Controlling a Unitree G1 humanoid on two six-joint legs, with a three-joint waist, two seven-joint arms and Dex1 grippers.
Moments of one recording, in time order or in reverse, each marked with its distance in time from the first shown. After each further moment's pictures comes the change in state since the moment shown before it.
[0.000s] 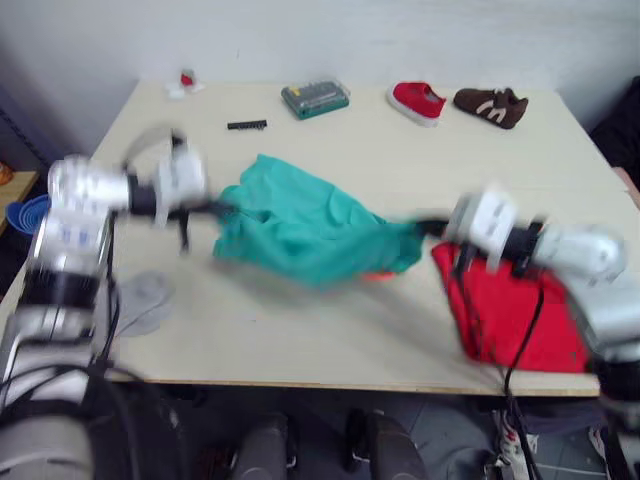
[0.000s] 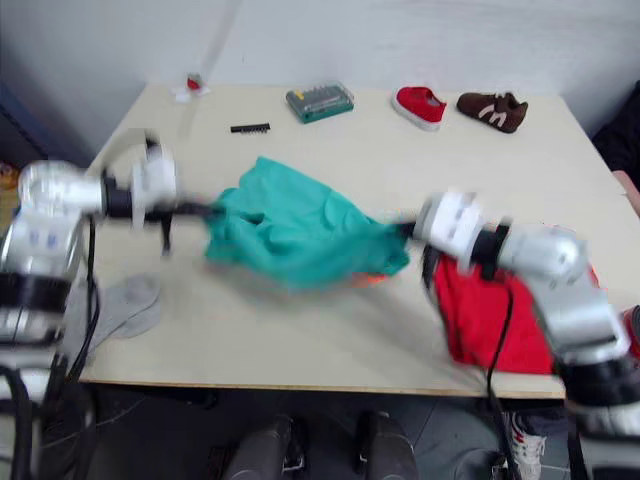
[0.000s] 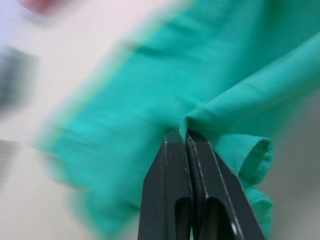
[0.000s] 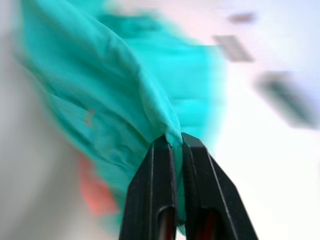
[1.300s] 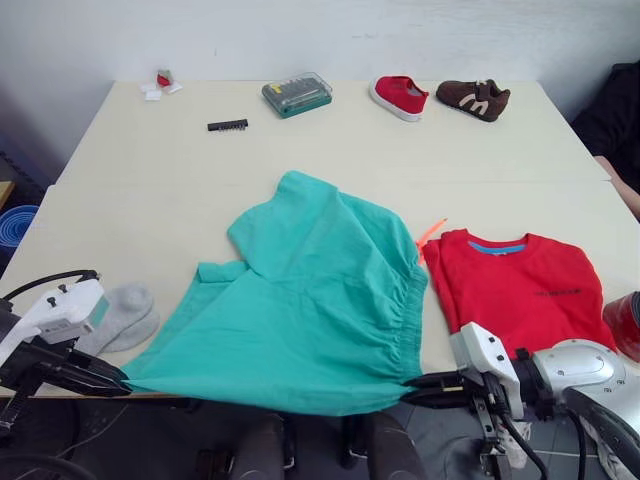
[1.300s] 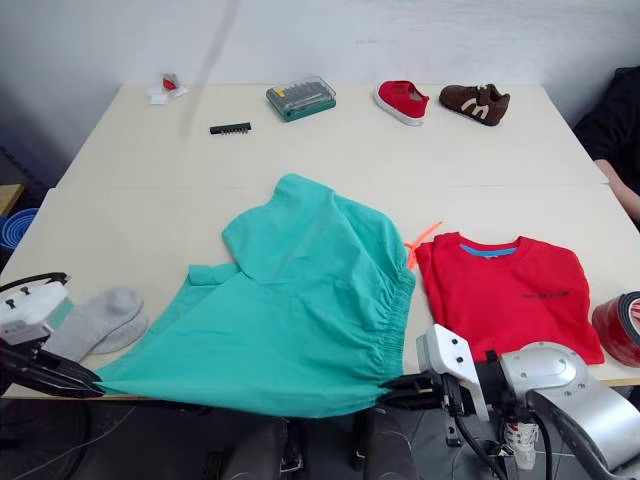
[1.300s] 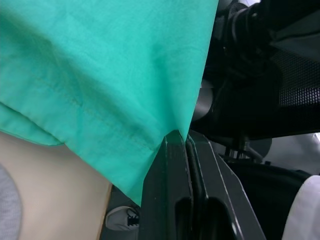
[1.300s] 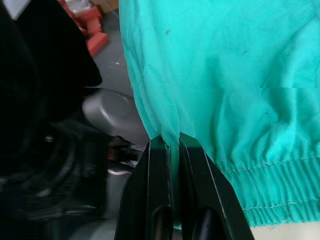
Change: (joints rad) left arm 1.645 0.864 0.663 -0.915 -0.720 0.656 -0.576; right arm 0.792 -0.149 0.017 -0.494 0.523 0.297 0.407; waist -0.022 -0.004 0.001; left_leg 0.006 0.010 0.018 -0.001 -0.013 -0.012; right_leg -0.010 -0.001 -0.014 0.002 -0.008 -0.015
